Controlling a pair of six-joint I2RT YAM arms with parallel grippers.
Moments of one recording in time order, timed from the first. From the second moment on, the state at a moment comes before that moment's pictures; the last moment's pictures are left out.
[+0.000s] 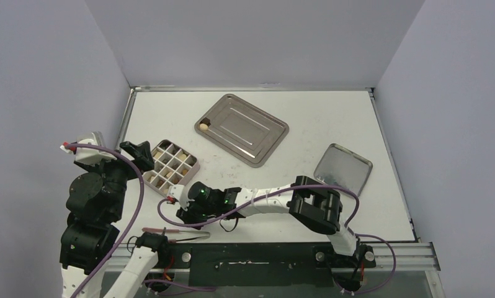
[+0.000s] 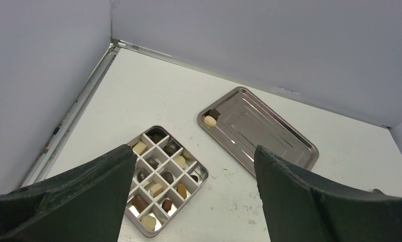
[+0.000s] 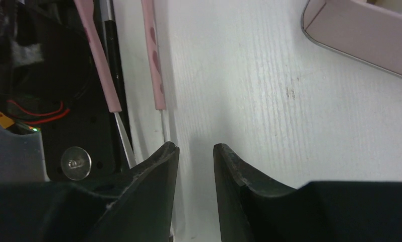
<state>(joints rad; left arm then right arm) -0.25 0.50 1.12 -0.68 -0.36 -0.33 1.30 2.05 1.37 -0.02 -0.21 0.03</state>
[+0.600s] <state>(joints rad) -0.25 0.50 1.12 -0.68 -0.36 -0.33 1.32 2.12 1.42 -0.03 -0.28 0.06</state>
